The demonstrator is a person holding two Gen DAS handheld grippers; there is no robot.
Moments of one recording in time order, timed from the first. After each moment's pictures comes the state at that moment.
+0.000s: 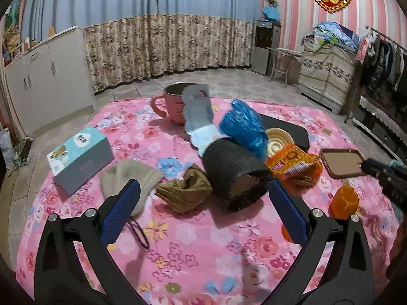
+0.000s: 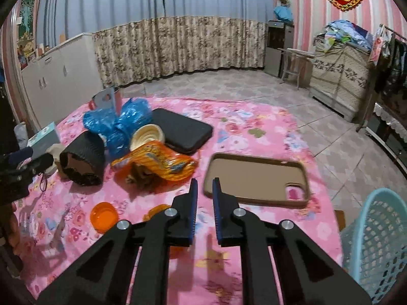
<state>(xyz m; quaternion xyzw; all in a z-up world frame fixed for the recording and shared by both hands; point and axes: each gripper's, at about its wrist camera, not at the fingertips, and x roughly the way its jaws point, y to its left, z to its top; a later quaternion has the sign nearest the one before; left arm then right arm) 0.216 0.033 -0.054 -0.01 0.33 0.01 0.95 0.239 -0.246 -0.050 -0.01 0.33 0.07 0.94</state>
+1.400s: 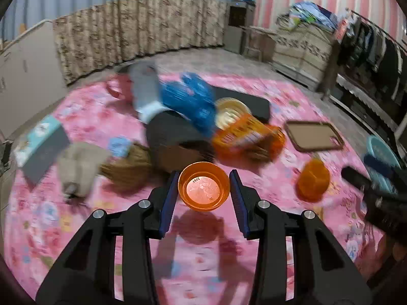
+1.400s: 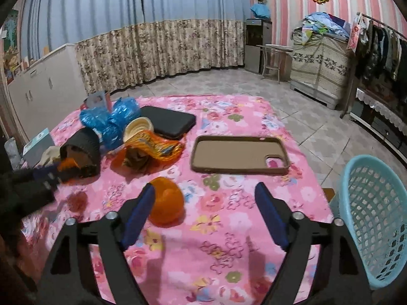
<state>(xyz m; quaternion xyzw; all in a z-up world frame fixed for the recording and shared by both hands) 0.209 -0.004 -0.061 -0.01 0.37 -0.05 0.93 0.199 -0.241 -0.067 0.01 0.33 0.03 0.94</state>
